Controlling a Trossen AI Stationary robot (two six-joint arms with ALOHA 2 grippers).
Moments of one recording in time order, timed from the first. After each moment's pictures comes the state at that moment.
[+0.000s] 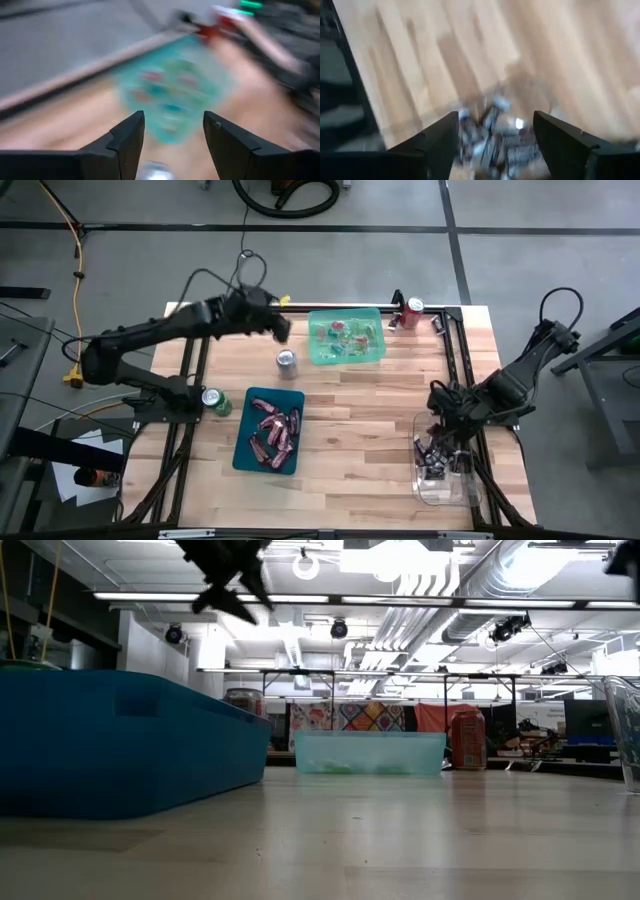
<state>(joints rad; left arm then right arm) 0.38 1.27 1.21 -0.61 -0.19 -0.52 0.68 1.00 1.04 -1.25 0.21 1.07</state>
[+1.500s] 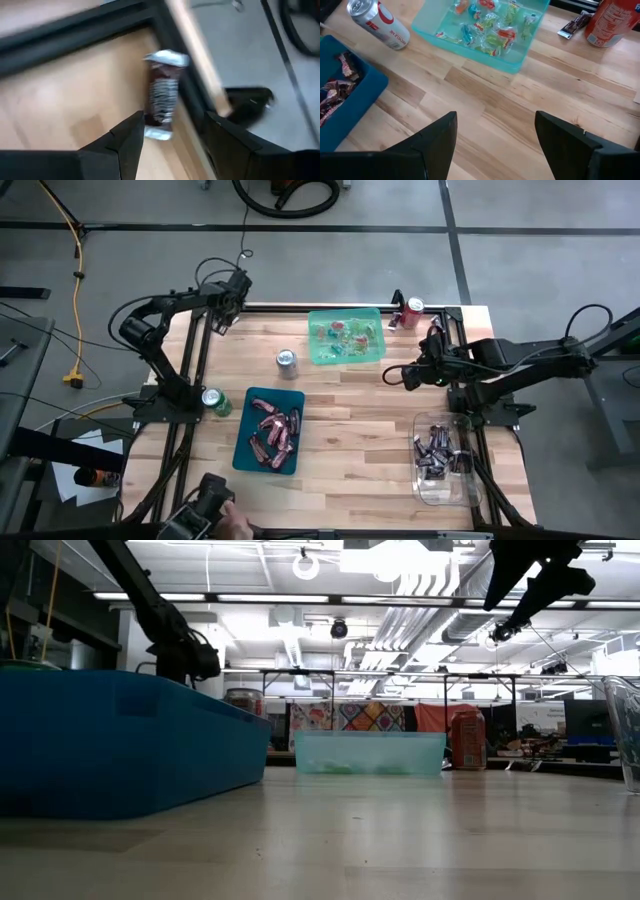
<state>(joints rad) 1.06 1.72 1.00 -0.55 -0.41 -1.60 0.13 1.00 1.08 -1.16 0.50 1.10</state>
